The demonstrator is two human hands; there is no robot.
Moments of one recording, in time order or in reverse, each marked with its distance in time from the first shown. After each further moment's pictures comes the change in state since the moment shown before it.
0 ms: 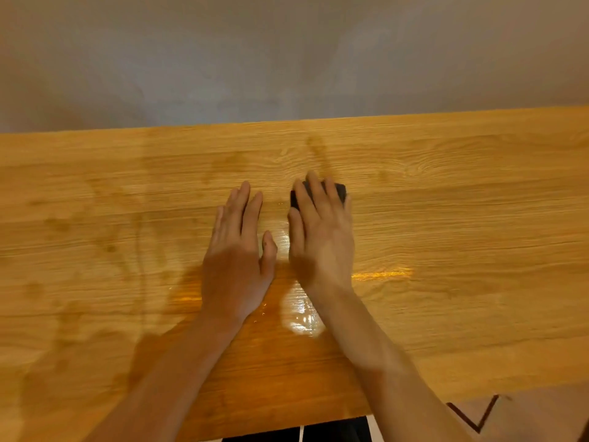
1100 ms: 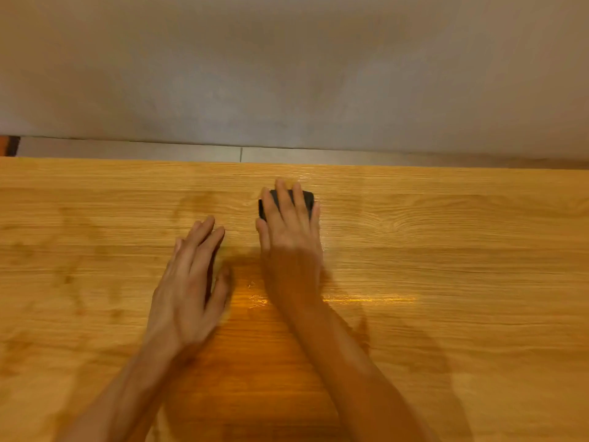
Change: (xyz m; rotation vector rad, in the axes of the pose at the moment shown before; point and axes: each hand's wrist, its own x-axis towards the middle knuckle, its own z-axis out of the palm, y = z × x) left_hand 0.017 0.002 -0.014 -0.091 -0.112 -0.083; right_hand 0.061 0.016 0.008 -0.038 0.001 -0.158
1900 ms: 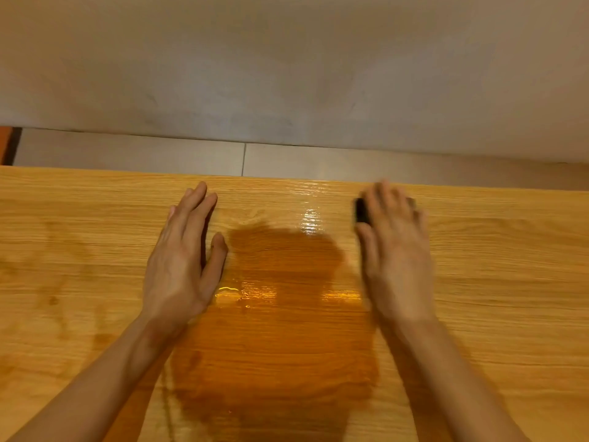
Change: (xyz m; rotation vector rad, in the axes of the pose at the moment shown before) left_hand 0.062 -0.002 -0.001 0.029 0.074 -0.020; right_hand 0.026 0.110 -0.068 -0.094 -0.166 0.029
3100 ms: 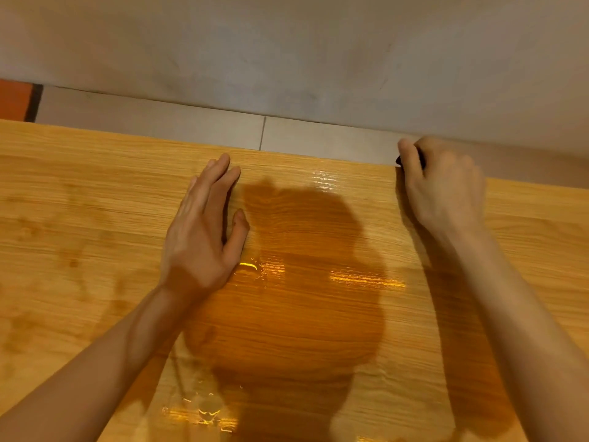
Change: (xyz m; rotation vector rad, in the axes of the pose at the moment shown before) left_hand 0.006 -0.003 0.002 -0.114 0.018 -0.029; right_hand 0.088 0.006 -0.018 -0.072 0.026 0.100
